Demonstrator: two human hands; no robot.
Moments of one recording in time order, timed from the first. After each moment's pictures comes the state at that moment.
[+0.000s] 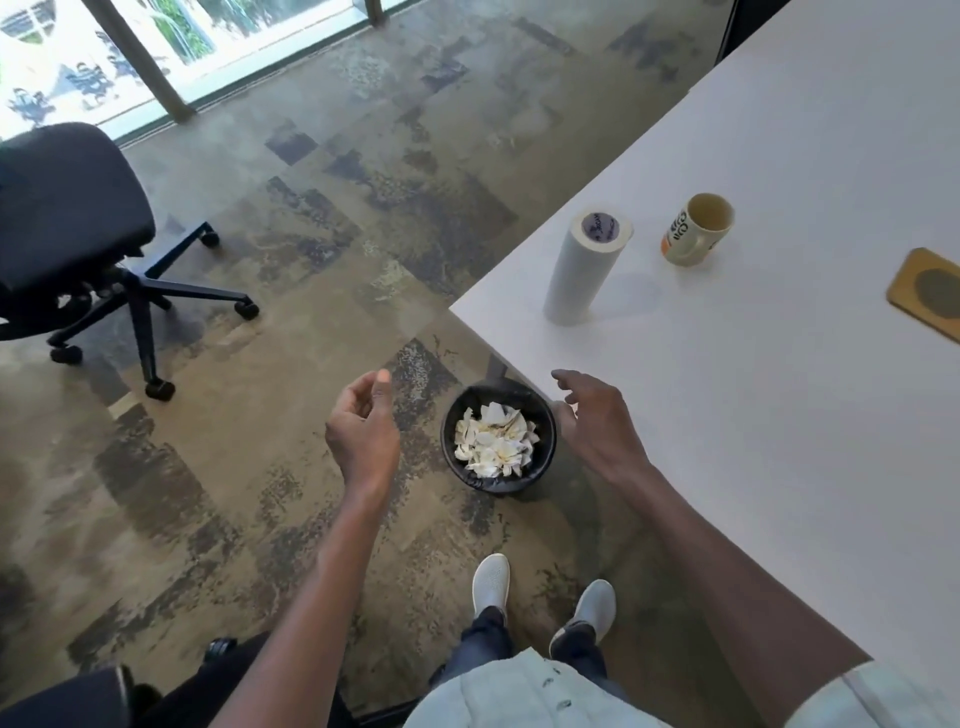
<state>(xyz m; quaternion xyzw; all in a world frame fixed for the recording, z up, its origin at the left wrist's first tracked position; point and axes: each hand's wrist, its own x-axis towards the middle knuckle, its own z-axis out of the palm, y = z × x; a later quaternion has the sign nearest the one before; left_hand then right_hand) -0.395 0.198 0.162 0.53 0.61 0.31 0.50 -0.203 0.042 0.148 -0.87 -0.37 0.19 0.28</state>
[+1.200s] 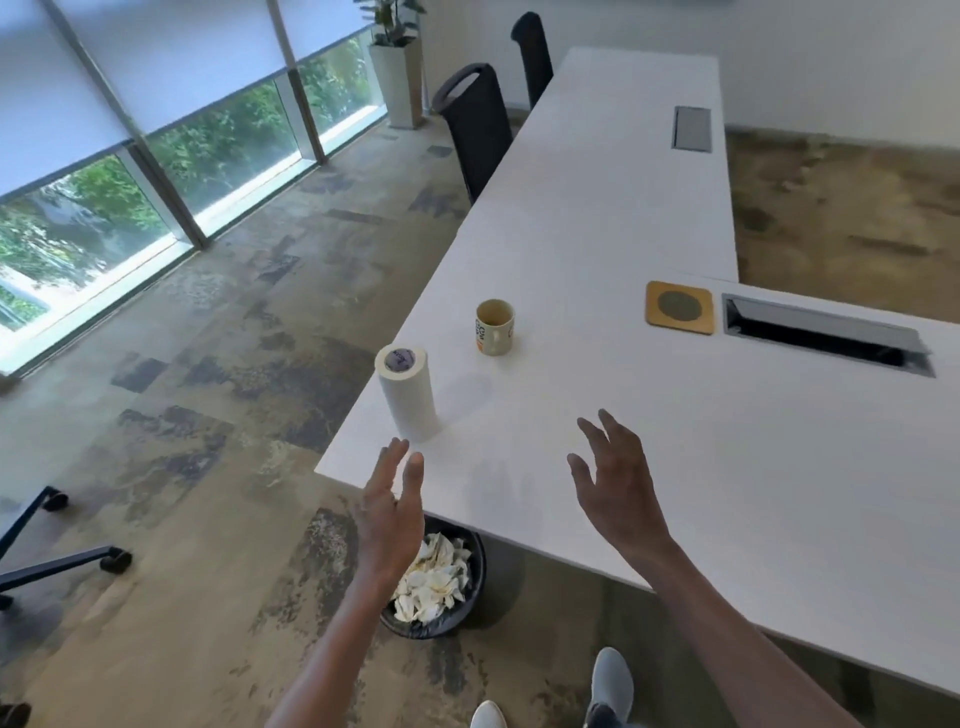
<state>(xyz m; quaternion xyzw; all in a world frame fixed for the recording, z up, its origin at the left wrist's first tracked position) -0.268 0.116 0.203 0.78 0.32 0.16 0.52 -0.150 -0.113 0.194 -0.95 -0.17 -0.03 0.27</state>
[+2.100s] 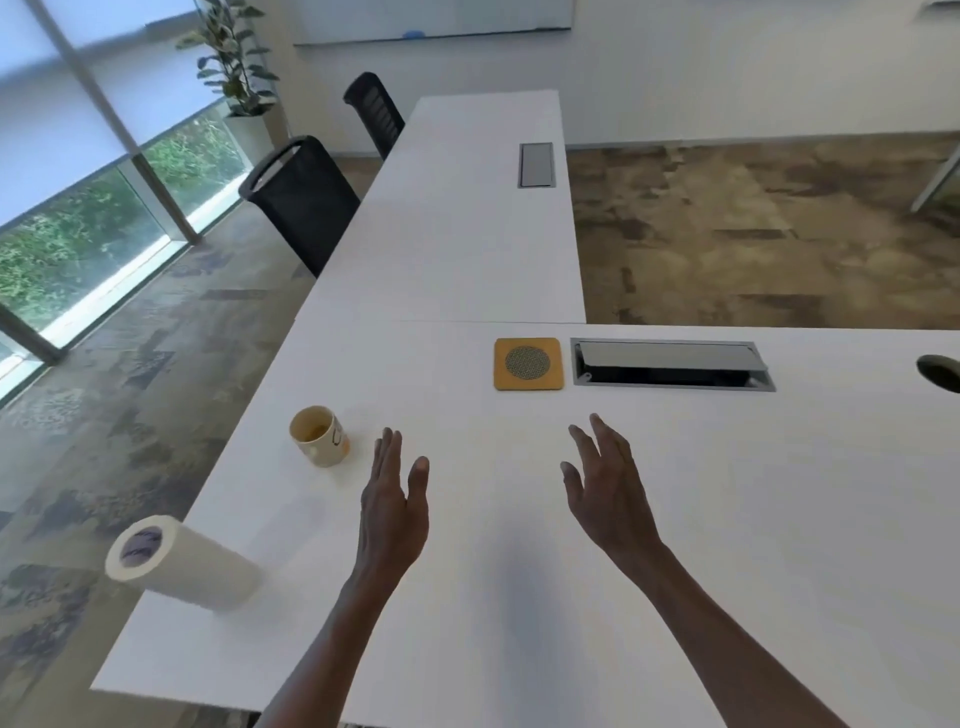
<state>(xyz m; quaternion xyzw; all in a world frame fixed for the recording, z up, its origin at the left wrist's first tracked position) -0.002 -0.069 0.206 0.89 0.15 0.12 0.41 0.052 -0.319 0.190 -0.96 -0.10 -0.11 0.23</state>
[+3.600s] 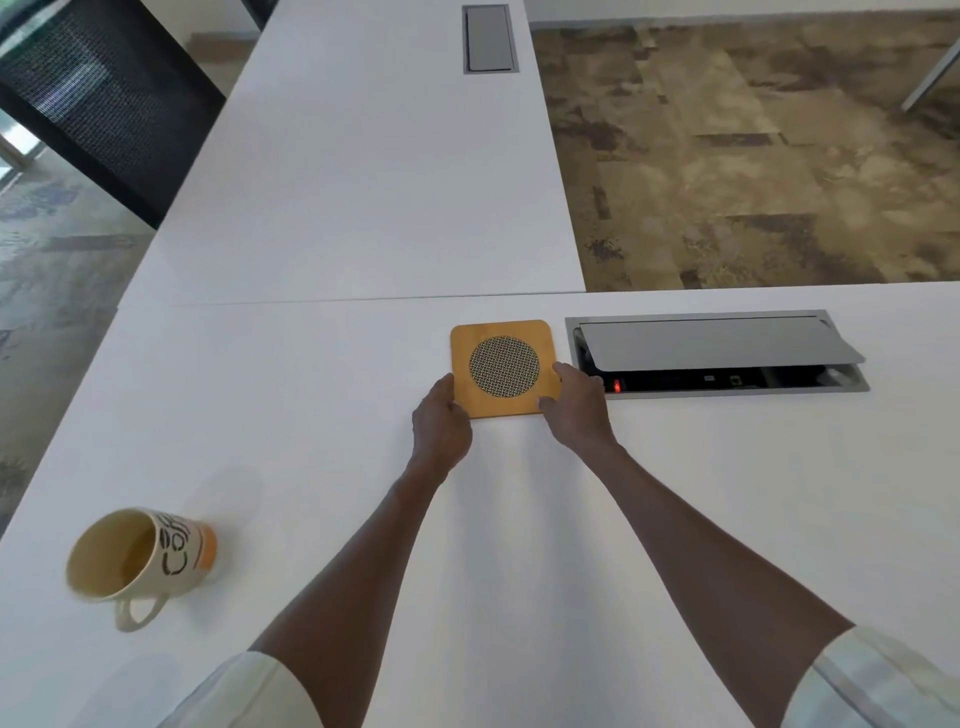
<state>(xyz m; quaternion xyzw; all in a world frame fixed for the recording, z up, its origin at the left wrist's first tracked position) 0.322 -0.114 0.044 0.84 0.19 -0.10 0.50 0.351 -0.288 0.029 -0.92 0.10 0.07 0.36</state>
